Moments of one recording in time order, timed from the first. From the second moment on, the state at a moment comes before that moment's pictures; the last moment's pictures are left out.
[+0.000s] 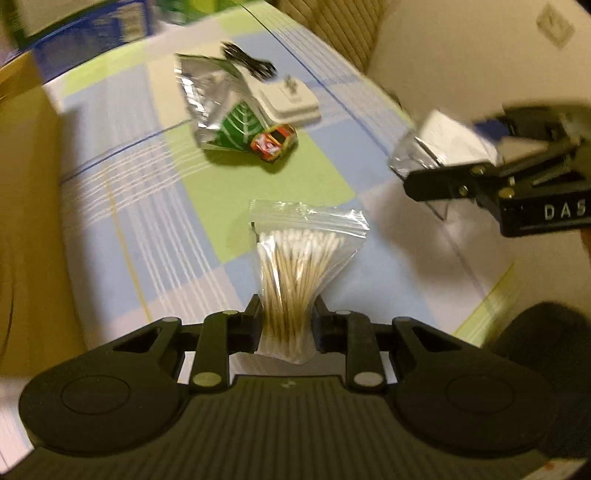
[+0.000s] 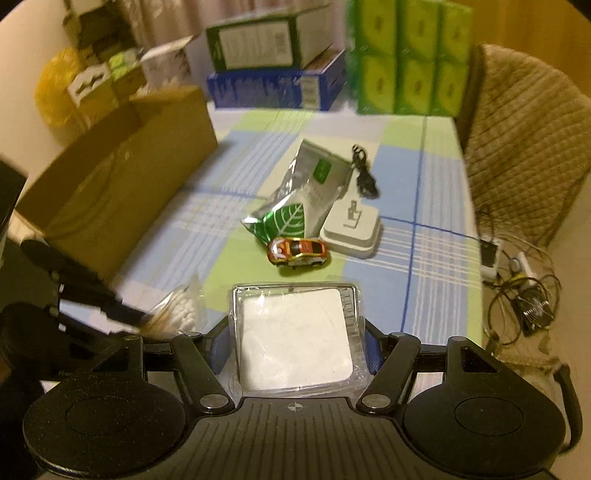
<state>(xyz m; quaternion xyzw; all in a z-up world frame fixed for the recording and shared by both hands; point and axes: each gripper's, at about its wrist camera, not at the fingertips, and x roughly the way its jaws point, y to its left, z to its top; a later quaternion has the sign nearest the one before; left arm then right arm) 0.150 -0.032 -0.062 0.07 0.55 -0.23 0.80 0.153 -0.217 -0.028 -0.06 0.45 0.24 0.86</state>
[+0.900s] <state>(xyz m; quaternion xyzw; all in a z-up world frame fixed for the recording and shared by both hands) 0.047 0.026 0.016 -0.06 0.45 -0.16 0.88 0.035 -0.199 0.007 -0.01 0.41 0.20 0.89</state>
